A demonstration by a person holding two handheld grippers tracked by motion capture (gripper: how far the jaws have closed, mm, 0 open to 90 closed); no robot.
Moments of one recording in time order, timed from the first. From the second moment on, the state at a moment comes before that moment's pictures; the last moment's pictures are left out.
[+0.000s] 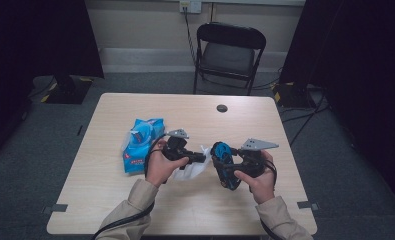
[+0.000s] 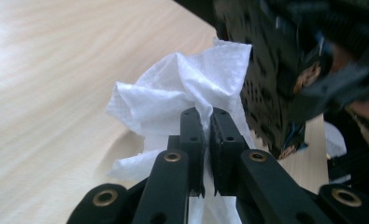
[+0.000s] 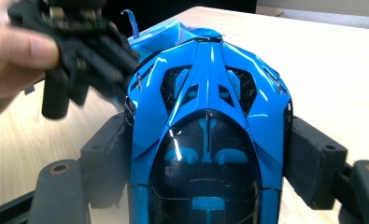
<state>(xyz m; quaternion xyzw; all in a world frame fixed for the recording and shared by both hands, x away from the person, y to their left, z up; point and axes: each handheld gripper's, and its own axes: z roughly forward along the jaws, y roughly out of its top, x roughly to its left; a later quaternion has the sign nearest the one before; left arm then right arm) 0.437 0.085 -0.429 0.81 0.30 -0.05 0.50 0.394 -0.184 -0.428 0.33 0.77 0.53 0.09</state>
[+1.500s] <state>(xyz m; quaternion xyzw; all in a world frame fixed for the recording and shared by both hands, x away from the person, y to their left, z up) 0.413 0.050 -0.470 0.86 0.26 -0.07 0.44 0.405 -0.194 -0.439 0.36 0.77 0.52 0.08</state>
